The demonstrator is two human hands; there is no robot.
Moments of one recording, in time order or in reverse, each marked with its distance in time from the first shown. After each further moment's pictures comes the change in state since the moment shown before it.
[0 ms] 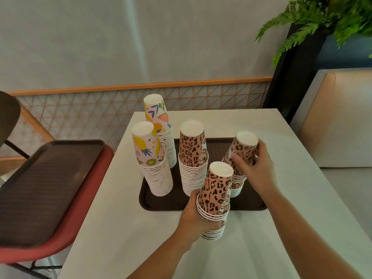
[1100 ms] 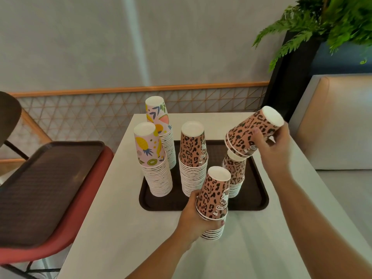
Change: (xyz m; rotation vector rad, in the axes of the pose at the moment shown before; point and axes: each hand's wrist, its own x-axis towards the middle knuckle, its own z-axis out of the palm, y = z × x) left_hand -0.004 0.001 -0.001 0.046 0.002 0.016; right_hand 0.020 -0.038 -0.030 0.244 0.194 -0.128
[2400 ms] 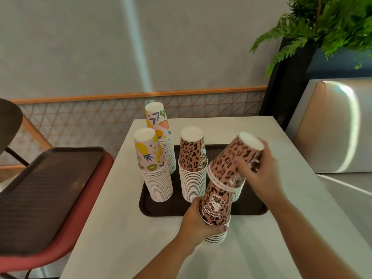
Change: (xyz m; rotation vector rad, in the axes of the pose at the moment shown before) left_hand 0.003 -0.002 0.002 0.031 0.003 0.043; right_hand -0.042 -0.013 0.001 -0.022 -0.284 -0.041
